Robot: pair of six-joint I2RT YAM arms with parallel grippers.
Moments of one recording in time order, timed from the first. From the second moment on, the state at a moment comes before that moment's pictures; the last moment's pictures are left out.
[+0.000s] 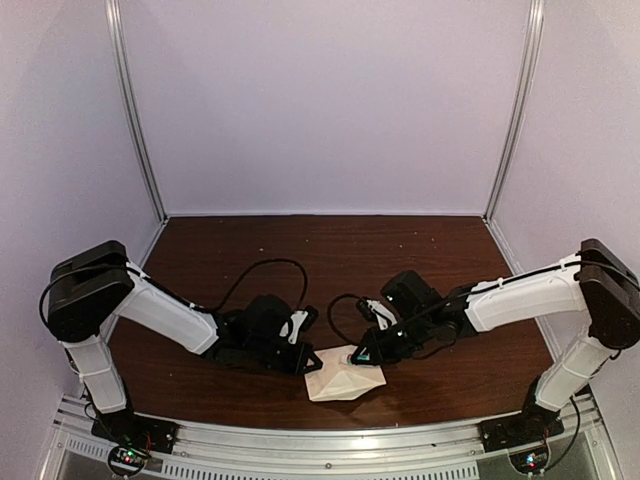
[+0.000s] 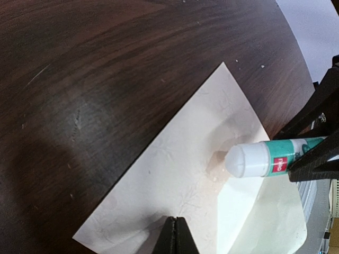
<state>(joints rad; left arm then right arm) -1.02 1.81 0.74 0.31 0.24 -0.67 0.92 1.59 0.80 -0.12 -0.36 0.70</state>
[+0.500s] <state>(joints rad) -1.02 1.81 0.74 0.31 0.24 -0.67 0.92 1.65 0.84 -0.17 -0.36 0.66</state>
